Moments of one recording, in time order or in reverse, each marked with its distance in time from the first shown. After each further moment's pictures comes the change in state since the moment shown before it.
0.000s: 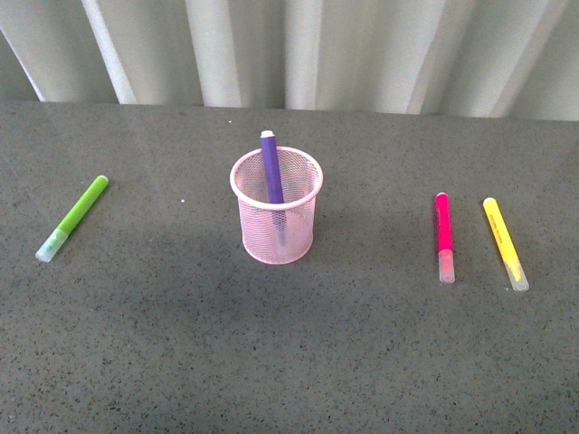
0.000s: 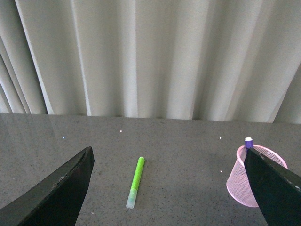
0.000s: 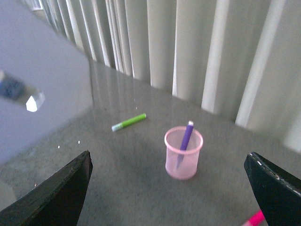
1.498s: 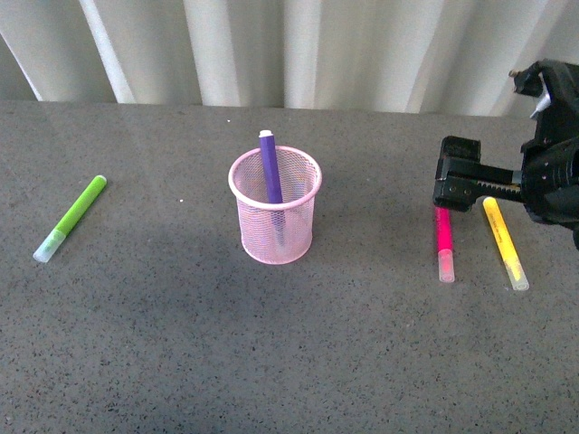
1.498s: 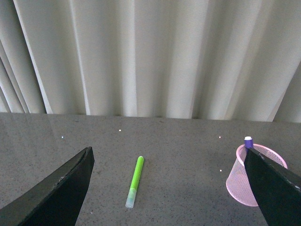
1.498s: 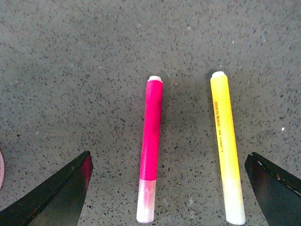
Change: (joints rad) left arm 0.000 0.000 0.000 0.000 0.002 0.000; right arm 0.145 1.525 0.584 0.121 0.869 0.384
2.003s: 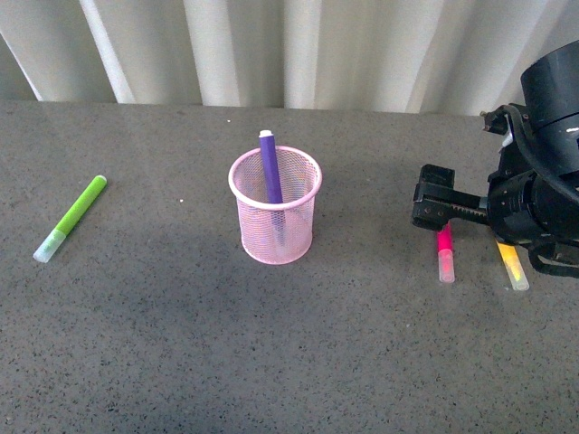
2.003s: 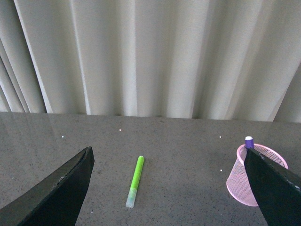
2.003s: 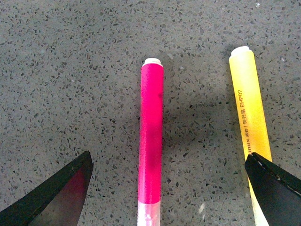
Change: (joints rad) left arm 0.000 0.000 0.000 0.000 0.000 0.000; right arm -0.001 0.174 0.077 0.043 -0.008 0.056
